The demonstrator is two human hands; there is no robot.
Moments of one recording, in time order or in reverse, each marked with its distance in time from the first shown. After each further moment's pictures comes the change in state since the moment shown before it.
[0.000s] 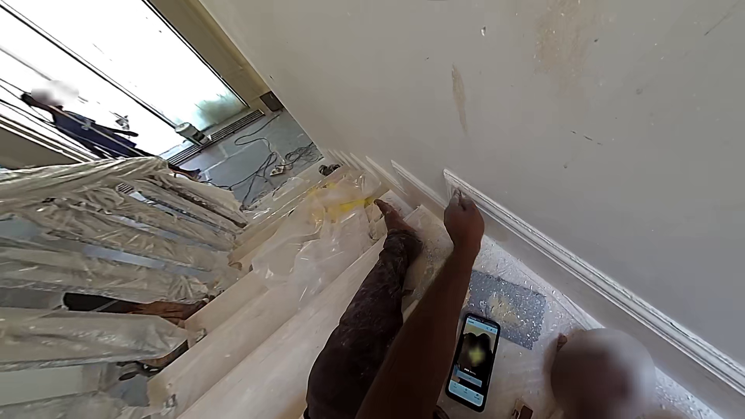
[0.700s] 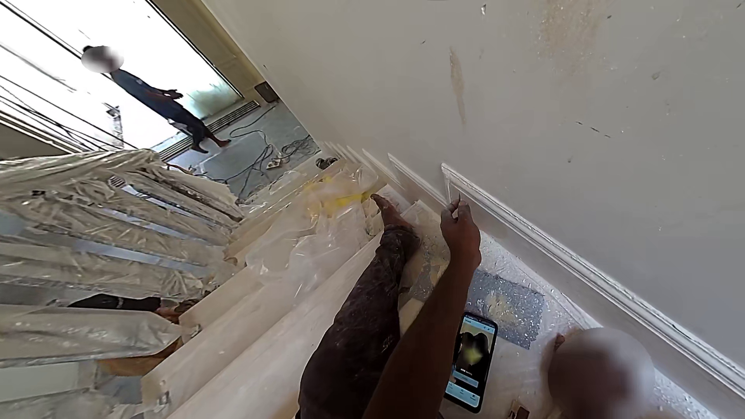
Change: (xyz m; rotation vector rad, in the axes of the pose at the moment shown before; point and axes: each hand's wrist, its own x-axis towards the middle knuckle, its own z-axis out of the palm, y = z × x) left_hand -0.017 -0.019 0.005 -0.521 0.019 -0.197; right_hand 0.002 0.000 0.004 -0.027 0.017 0.000
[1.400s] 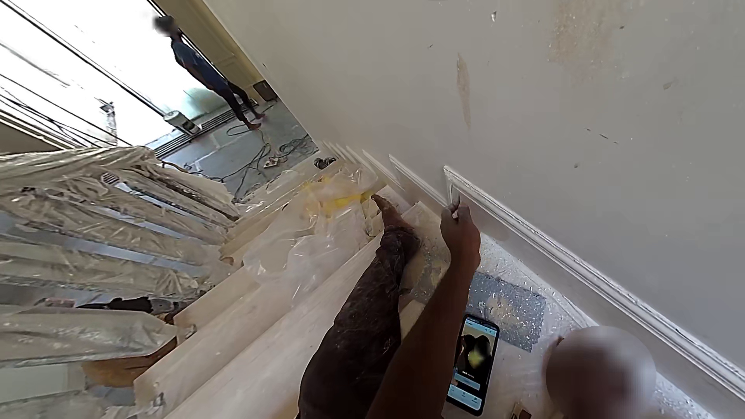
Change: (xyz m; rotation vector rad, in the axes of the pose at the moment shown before) left_hand 0.006 -0.003 -0.004 0.111 0.022 0.053; right_hand 0.001 0.000 0.002 0.005 -0.001 0.007
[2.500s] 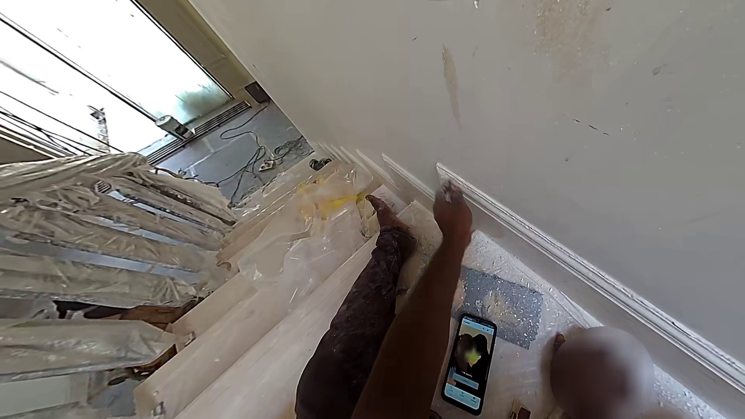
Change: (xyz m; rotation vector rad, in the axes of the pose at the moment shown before) left_hand 0.034 0.016 0.007 0.192 -0.023 0.085; right_hand -0.003 -0.002 -0.001 -0.001 0.005 -0.002
